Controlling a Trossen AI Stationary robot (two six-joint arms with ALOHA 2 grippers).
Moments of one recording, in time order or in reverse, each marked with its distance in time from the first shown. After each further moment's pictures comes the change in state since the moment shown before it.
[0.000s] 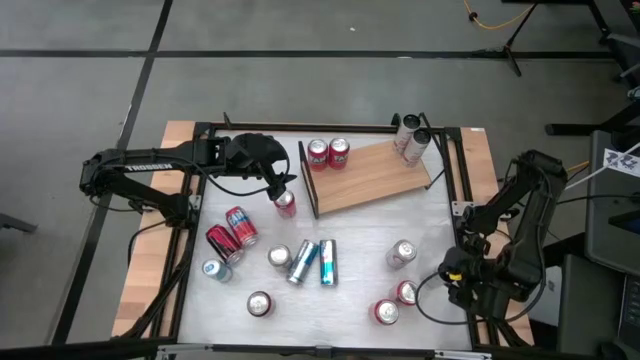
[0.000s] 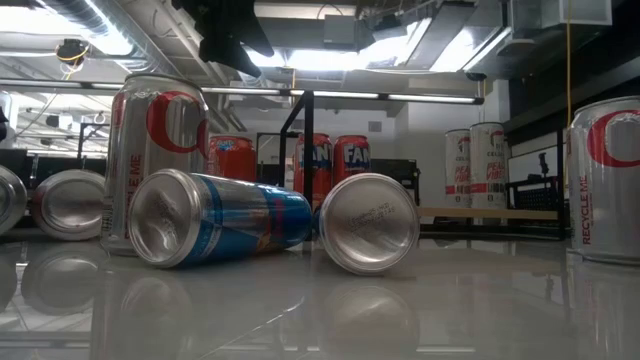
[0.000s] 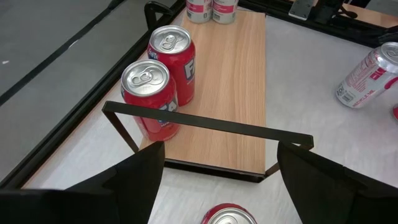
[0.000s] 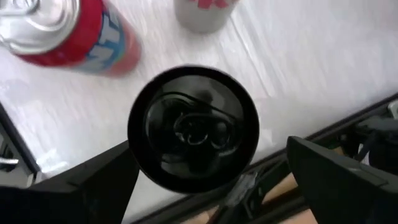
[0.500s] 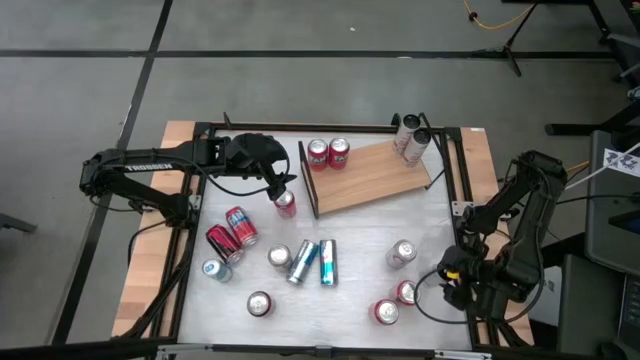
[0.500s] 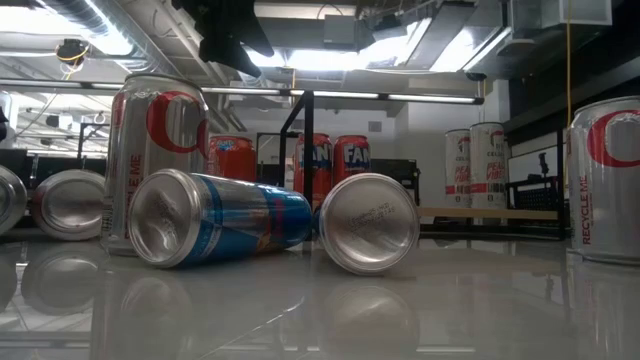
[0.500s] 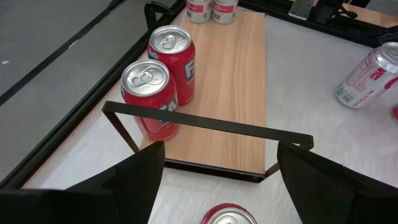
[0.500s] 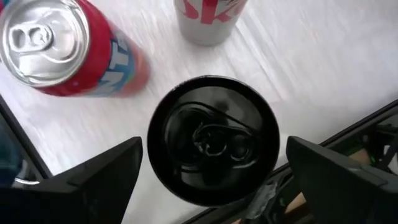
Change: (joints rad) left arm 0.000 0.000 0.000 0.000 0.000 0.000; right arm 0.000 0.000 -0.015 0.048 0.042 0.096
